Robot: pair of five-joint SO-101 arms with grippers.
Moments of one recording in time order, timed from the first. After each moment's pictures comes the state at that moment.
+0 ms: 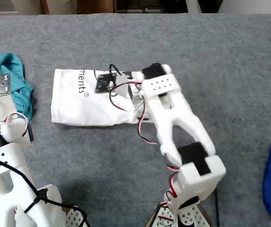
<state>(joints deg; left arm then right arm) -29.0 -48.3 39.6 81.8 -20.5 -22.4 13.1 4.4 77.5 53.0</state>
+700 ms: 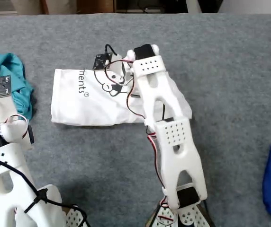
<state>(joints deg) -29.2 -48.3 39.6 84.0 -20.5 -20.5 59.7 -62.9 96.0 52.8</state>
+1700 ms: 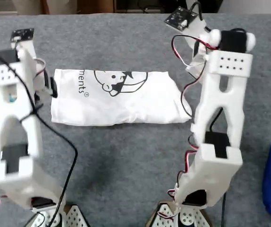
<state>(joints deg) -15.5 13.5 -18.4 93.2 -10.9 4.0 18.0 -41.2 101.3 42.5</state>
